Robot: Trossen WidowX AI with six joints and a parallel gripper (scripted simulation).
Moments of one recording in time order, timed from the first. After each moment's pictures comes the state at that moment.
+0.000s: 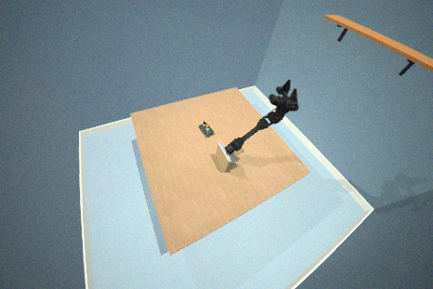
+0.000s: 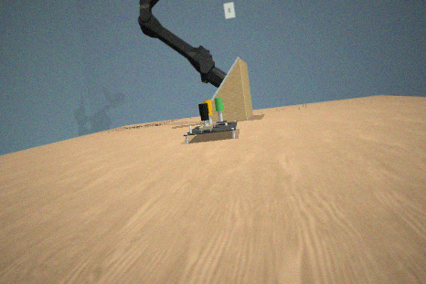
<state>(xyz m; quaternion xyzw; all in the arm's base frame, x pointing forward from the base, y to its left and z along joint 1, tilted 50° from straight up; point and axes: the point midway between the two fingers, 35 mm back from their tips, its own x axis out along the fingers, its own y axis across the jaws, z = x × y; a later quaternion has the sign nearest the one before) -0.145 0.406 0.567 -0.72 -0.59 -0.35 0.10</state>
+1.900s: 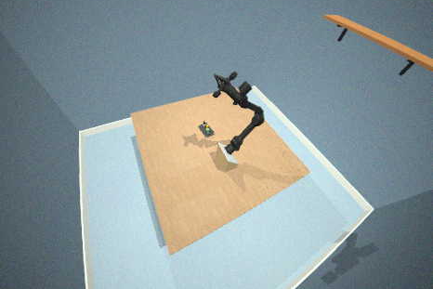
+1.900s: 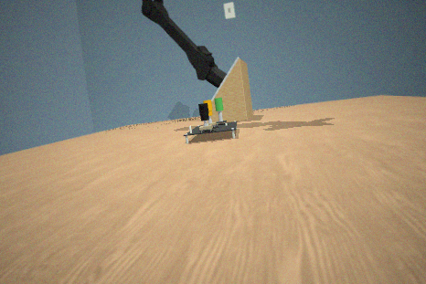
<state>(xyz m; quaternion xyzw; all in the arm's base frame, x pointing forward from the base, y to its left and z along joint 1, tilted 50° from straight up) 0.145 0.519 0.328 -0.71 -0.37 -0.23 -0.55</state>
